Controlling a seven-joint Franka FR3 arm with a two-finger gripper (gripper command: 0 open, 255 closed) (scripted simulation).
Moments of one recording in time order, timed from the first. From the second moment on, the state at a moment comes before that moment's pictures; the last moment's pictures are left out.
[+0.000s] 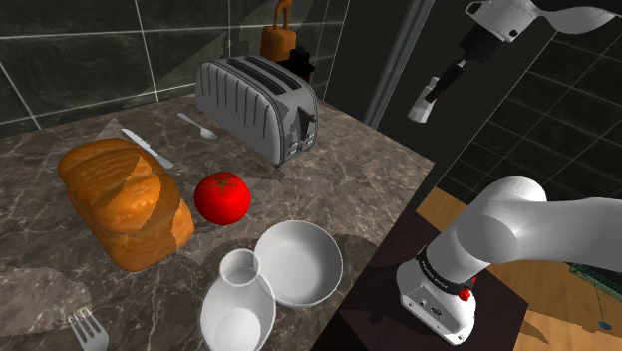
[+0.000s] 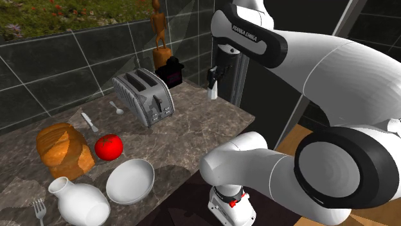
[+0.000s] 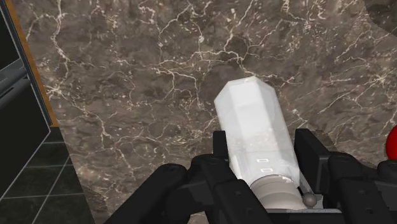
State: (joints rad) arm -0.03 -0.96 -0.37 -2.45 -0.07 1.69 -0.51
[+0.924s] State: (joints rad) arm 0.00 -0.89 -0.34 -2.23 -0.04 1.54 -0.49
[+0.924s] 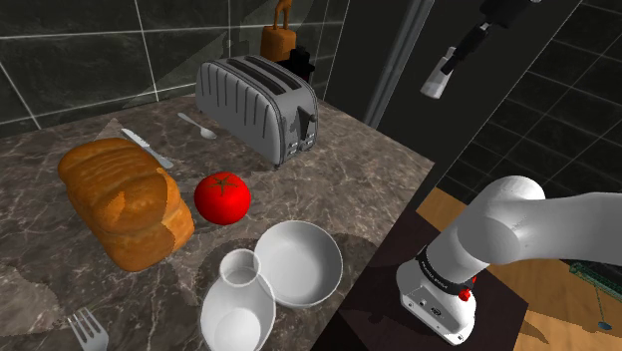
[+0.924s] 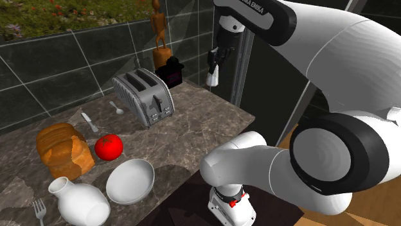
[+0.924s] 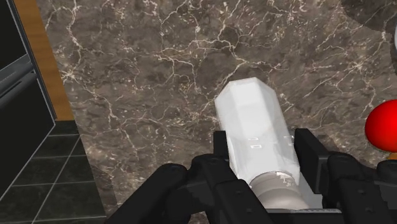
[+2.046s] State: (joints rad) arm 0.07 -0.94 0.06 -2.31 0.20 1.60 -0.12
